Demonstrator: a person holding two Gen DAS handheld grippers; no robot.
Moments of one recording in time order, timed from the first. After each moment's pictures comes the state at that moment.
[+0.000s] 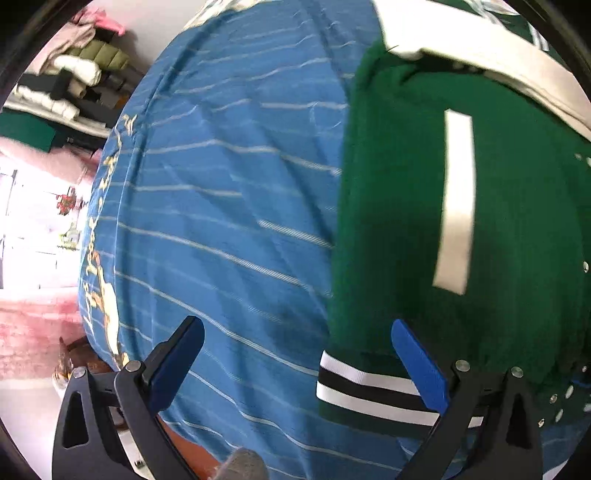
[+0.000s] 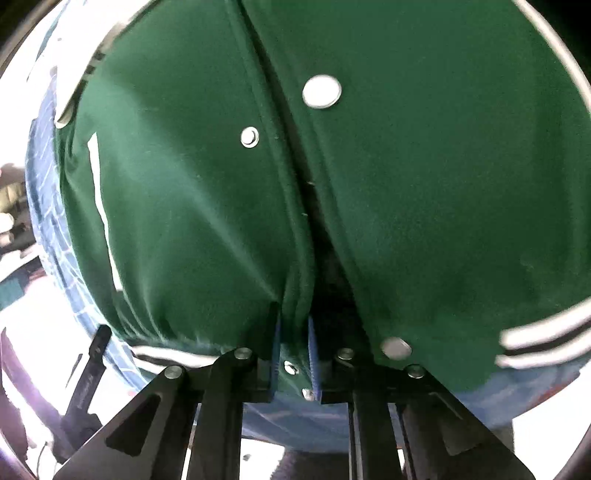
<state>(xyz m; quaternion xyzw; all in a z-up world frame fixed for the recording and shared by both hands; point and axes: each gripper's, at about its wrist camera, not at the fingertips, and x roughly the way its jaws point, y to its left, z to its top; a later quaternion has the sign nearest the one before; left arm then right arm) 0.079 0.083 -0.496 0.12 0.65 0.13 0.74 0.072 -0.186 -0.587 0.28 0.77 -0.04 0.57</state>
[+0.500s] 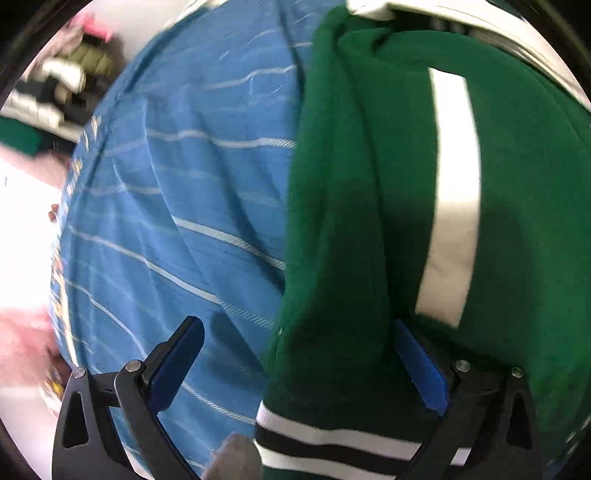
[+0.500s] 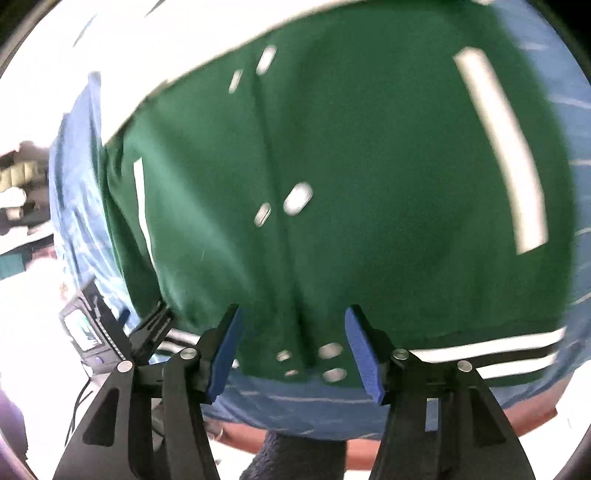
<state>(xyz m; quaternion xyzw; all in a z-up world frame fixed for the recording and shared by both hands) 0.093 0.077 -0.563 0.09 0.65 0.13 0.74 0.098 -0.281 -0.510 0.28 0.72 -0.01 0.63</state>
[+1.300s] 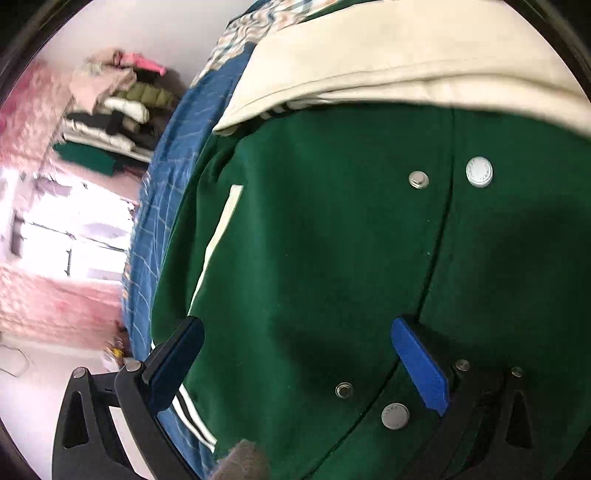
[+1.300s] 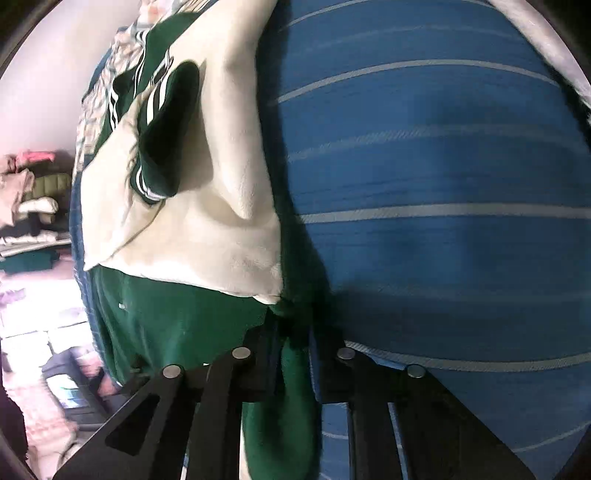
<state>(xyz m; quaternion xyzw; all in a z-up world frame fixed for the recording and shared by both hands) 0.153 -0.190 -0.563 0.21 0.59 0.29 0.72 0.255 -0.574 -0.607 0.28 0.69 0.09 0.66</state>
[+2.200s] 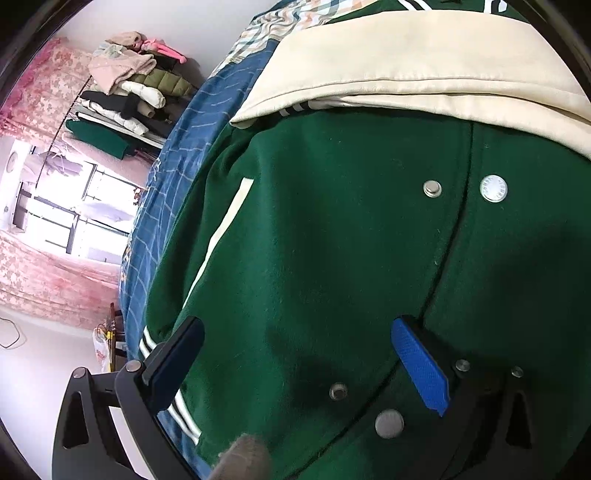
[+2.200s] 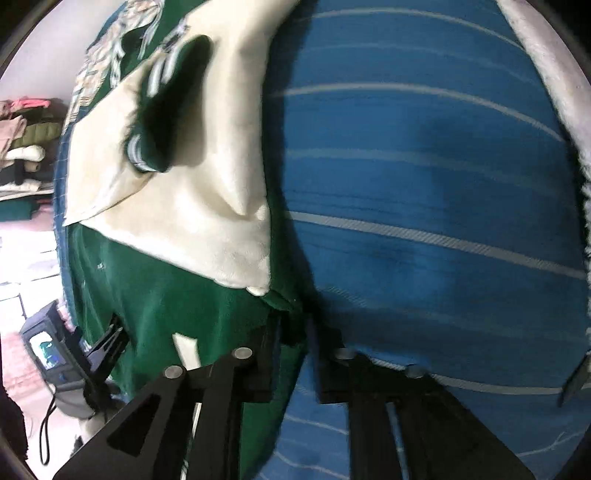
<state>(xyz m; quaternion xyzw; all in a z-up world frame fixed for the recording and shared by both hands) 0.150 -0.189 -0.554 0.17 0.58 0.32 0.73 0.260 -0.583 -0.589 0.16 0.73 0.13 0.65</state>
